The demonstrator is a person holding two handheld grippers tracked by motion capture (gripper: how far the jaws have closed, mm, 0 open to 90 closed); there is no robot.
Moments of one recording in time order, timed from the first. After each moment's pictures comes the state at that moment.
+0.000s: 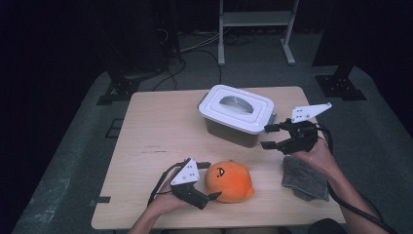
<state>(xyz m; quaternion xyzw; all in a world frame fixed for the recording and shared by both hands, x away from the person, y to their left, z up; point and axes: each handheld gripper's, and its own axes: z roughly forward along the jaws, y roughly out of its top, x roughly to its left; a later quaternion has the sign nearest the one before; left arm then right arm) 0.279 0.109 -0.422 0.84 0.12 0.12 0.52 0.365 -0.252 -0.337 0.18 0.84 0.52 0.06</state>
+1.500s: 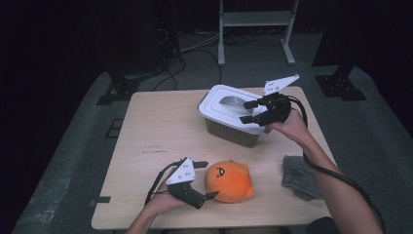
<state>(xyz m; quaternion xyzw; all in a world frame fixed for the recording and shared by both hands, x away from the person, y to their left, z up) 0.279 0.117 -0.419 0.83 0.12 0.11 0.53 0.443 -0.200 -0.314 0.16 0.85 0.50 0.07</state>
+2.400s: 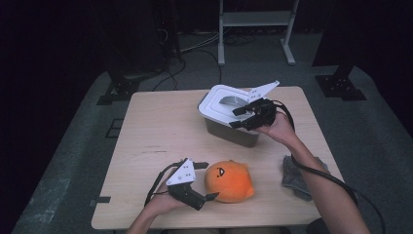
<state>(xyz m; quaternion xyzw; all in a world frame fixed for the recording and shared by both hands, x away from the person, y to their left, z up) 0.276 0.116 -0.418 0.83 0.11 0.11 0.53 0.454 -0.167 -0.339 0.14 0.87 0.46 0.07</state>
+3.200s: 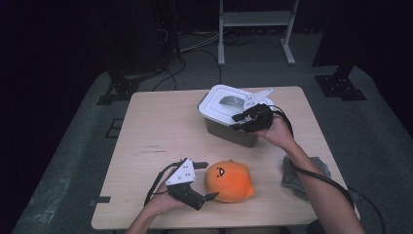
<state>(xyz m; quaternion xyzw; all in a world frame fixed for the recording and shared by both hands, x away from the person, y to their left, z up) 0.277 0.117 -0.418 0.83 0.11 0.11 0.53 0.452 -0.161 -0.358 0.13 0.89 0.41 0.12</state>
